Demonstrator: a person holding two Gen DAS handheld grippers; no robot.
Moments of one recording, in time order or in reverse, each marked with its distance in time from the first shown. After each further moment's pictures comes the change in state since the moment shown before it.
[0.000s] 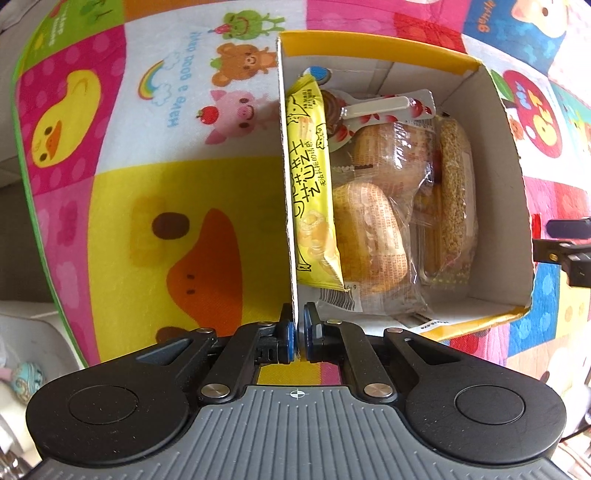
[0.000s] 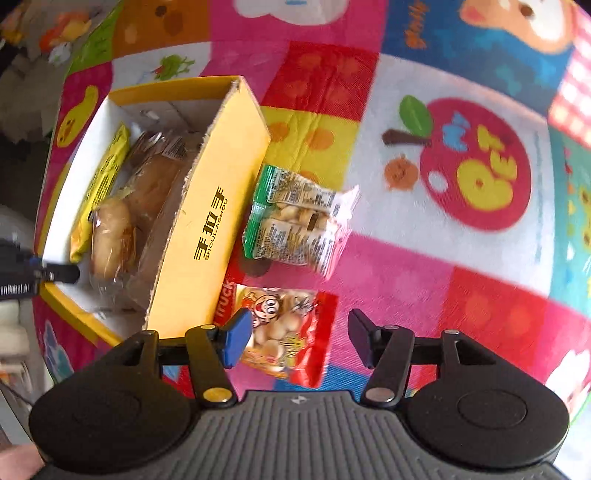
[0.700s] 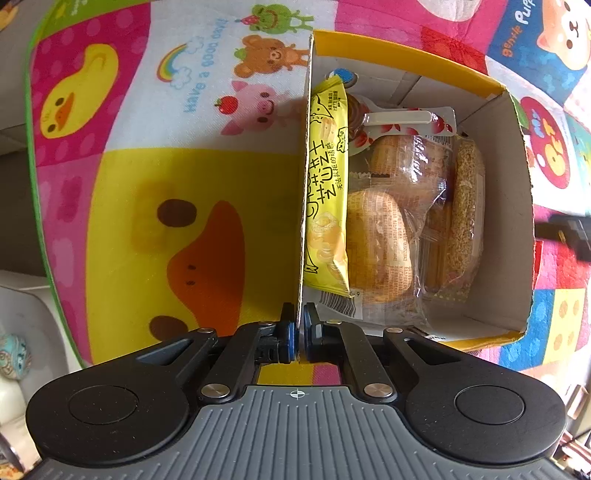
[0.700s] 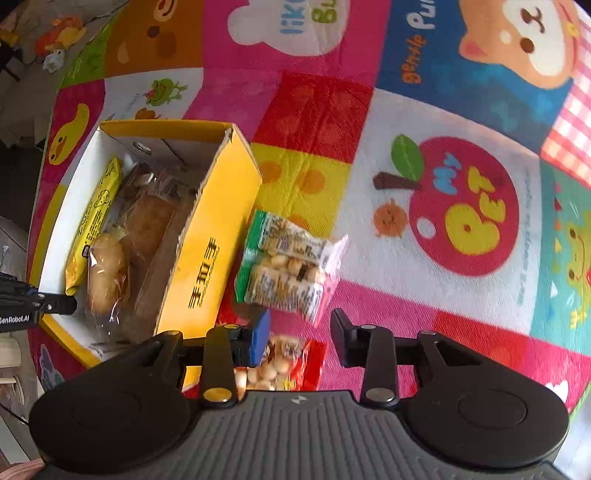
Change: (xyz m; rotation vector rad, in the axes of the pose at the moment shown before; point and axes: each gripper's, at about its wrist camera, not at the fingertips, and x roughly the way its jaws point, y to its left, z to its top) left arm 0.005 0.010 0.001 -0.116 0.007 -0.017; right arm -0.007 0.002 0.039 -0.083 -0.033 -0.046
